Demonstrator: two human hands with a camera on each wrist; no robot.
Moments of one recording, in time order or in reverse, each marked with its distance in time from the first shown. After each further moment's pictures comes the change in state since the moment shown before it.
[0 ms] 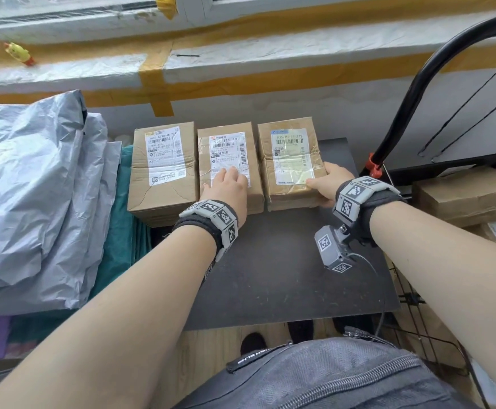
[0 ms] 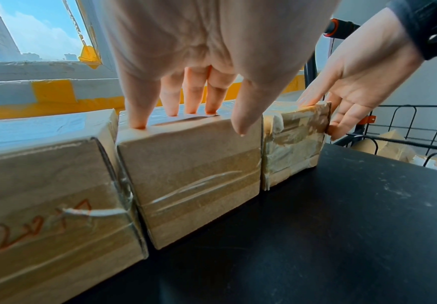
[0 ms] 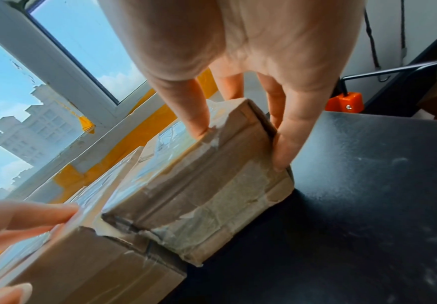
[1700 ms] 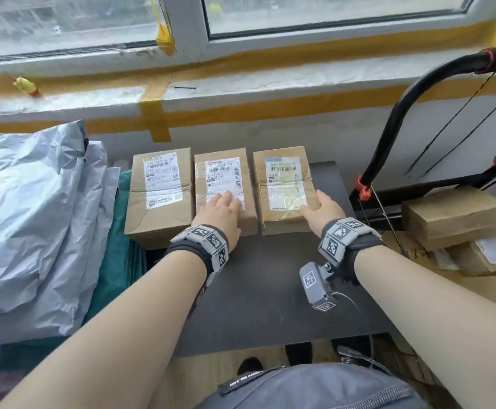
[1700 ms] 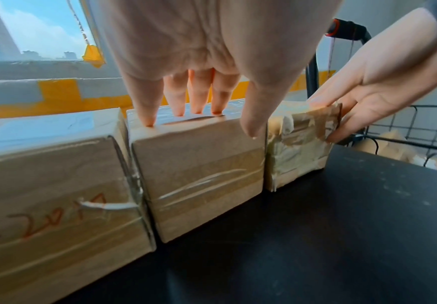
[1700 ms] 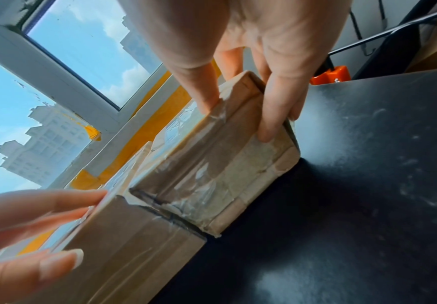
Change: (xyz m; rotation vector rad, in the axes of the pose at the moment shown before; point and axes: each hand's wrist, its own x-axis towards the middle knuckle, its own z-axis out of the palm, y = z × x) left_hand -0.009 -0.005 -0.008 -0.009 -0.027 0.039; right_hand -0.027 0.008 0.015 0.149 0.115 0.029
